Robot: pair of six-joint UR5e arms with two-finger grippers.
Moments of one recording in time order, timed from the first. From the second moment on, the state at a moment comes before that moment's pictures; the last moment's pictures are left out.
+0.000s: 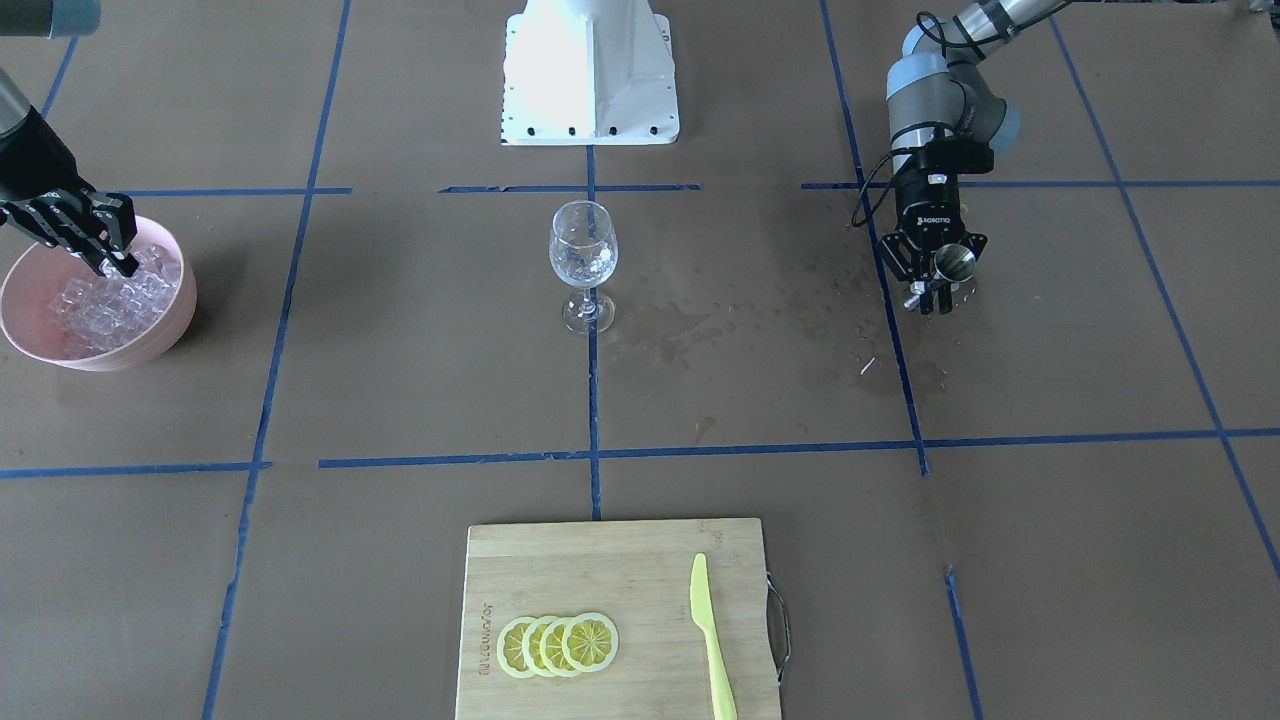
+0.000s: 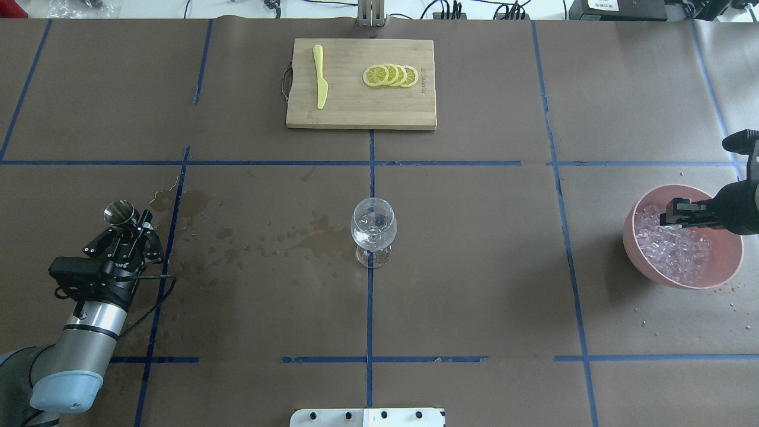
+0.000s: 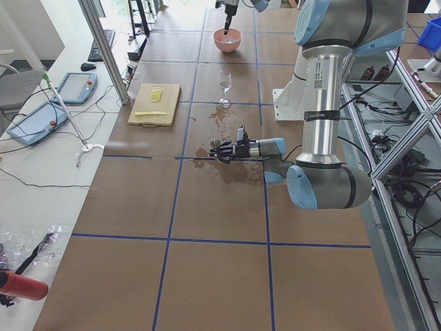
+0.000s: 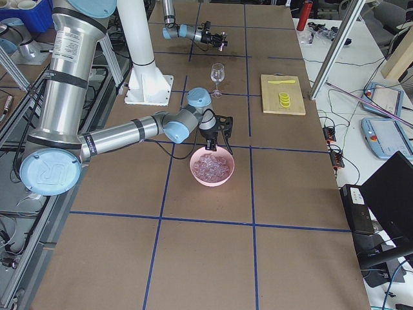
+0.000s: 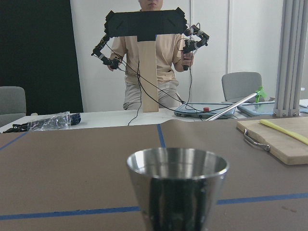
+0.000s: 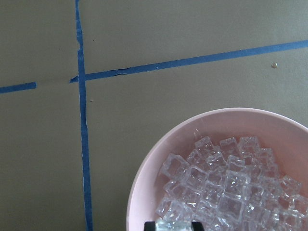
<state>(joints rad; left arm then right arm) -0.16 -1.56 -1.53 -2.82 -0.37 -1.11 0.91 -1.81 2.06 -1.07 2.02 1.08</state>
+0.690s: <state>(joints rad) -0.16 -1.56 -1.52 -2.81 -0.39 -1.10 0.91 -1.81 2.06 -1.07 2.02 1.08</state>
